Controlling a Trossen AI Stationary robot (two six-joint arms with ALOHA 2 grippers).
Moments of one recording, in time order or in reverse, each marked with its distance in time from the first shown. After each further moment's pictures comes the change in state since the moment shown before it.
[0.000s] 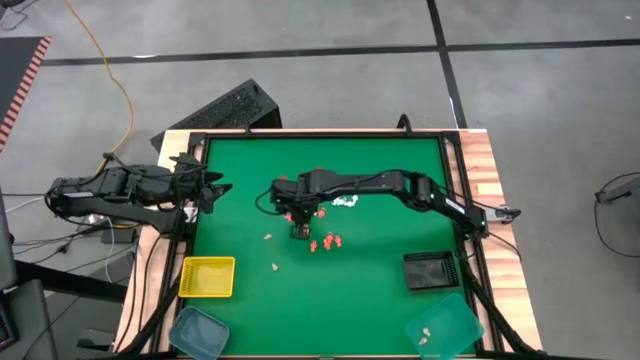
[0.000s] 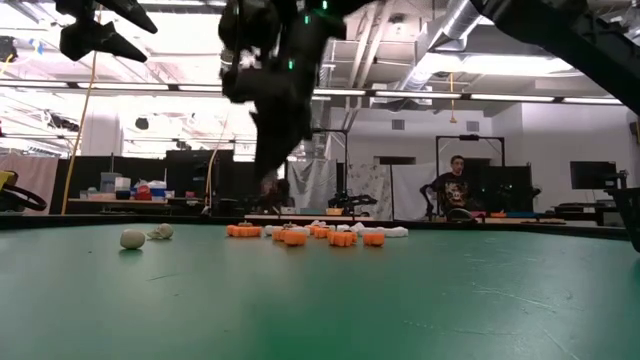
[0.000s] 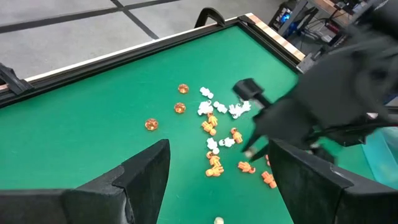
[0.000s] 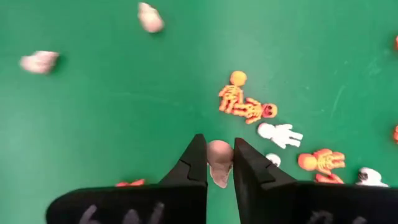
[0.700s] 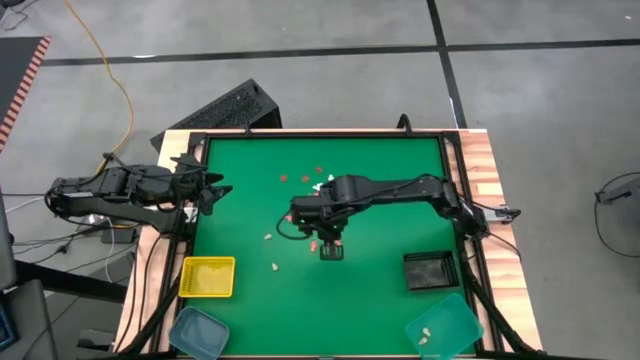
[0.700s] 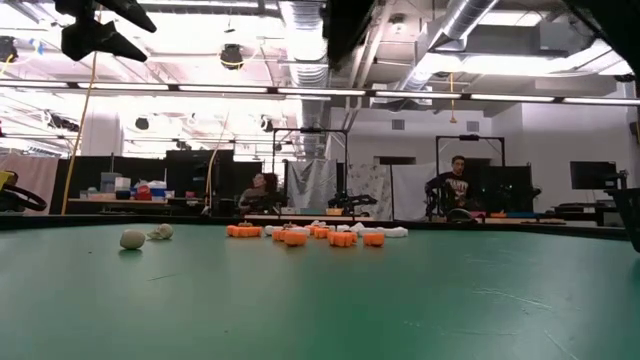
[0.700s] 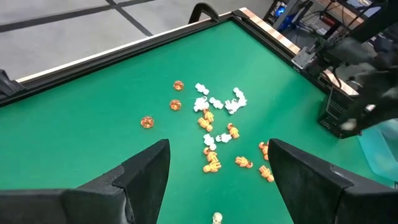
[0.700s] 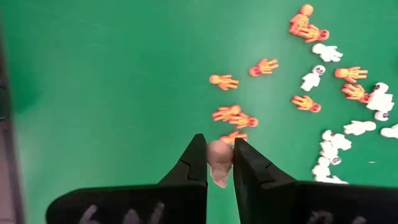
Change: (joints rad) left arm 0.000 0.000 0.000 0.001 0.028 0.020; right arm 0.171 -0.226 0.059 -0.396 0.005 0.054
